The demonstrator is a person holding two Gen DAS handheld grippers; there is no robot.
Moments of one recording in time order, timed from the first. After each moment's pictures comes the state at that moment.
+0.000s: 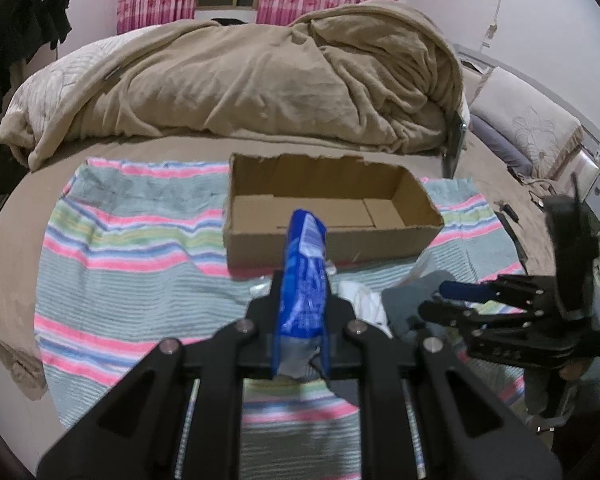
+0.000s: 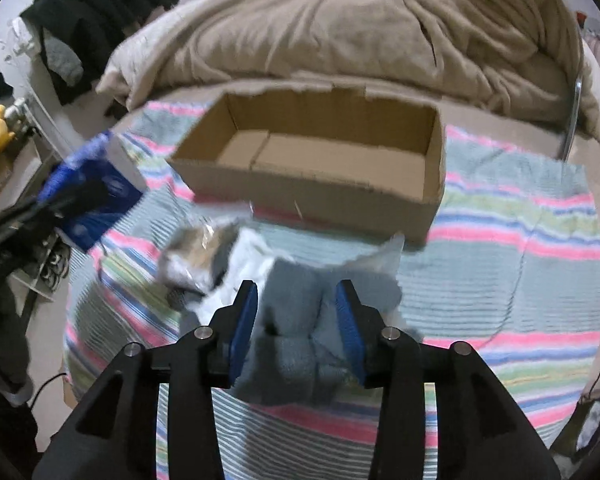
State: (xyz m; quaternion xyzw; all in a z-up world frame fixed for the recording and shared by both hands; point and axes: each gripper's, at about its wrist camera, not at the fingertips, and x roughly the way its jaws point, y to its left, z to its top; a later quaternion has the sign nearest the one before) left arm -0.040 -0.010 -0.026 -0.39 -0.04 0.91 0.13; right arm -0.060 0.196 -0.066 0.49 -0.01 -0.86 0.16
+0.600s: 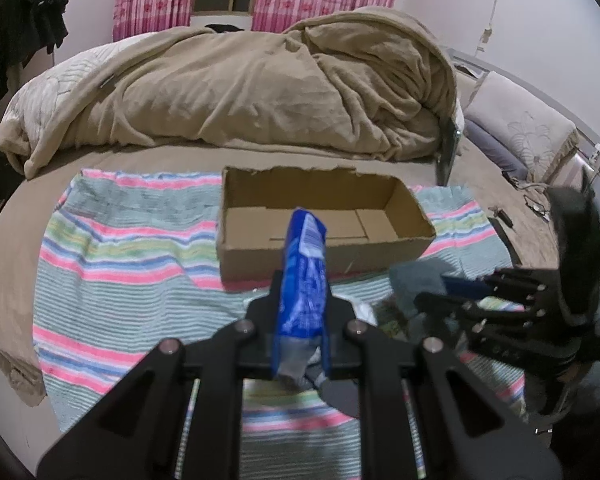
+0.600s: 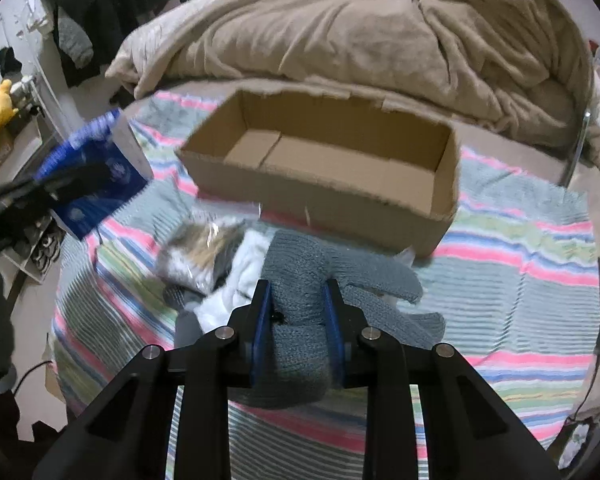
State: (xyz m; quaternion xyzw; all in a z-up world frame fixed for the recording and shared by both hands) left arm -0.047 -0.002 -0.013 -0.38 -0.04 0.91 0.14; right arm -0.059 0.190 -0.042 0.45 0.02 -0.88 0.17
